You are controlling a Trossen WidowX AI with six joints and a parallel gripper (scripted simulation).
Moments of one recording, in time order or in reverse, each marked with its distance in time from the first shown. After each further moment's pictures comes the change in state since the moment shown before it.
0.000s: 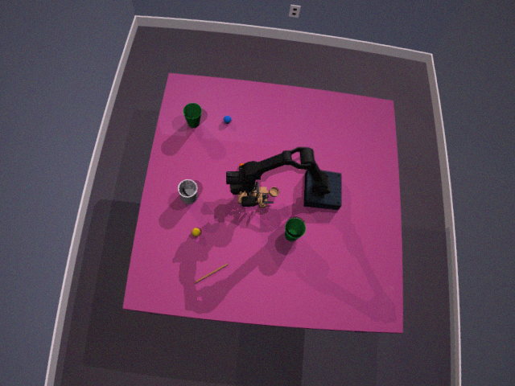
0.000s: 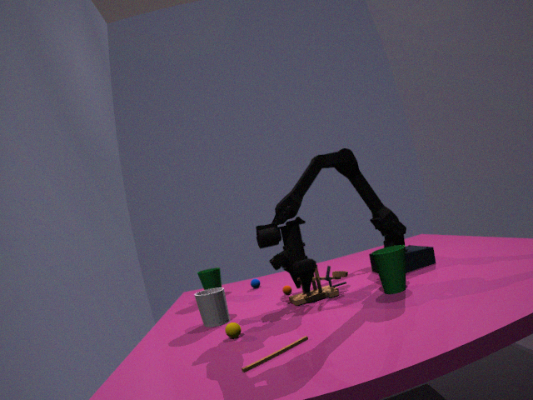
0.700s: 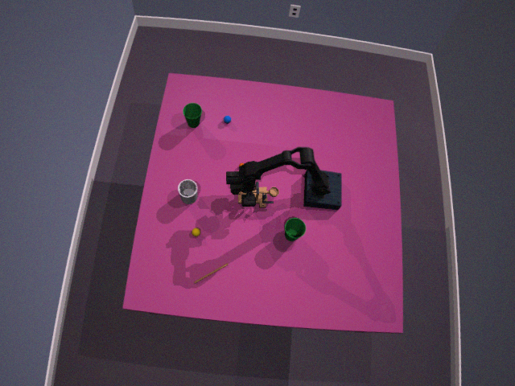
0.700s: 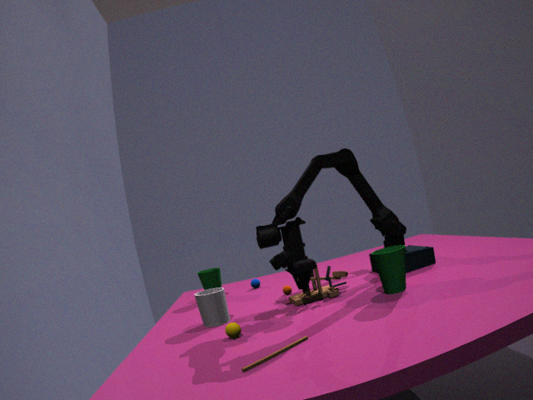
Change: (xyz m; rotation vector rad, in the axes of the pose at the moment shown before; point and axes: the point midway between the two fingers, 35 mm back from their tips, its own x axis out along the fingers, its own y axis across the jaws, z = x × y) arm 0.001 0.000 0.000 0.000 0.002 -0.001
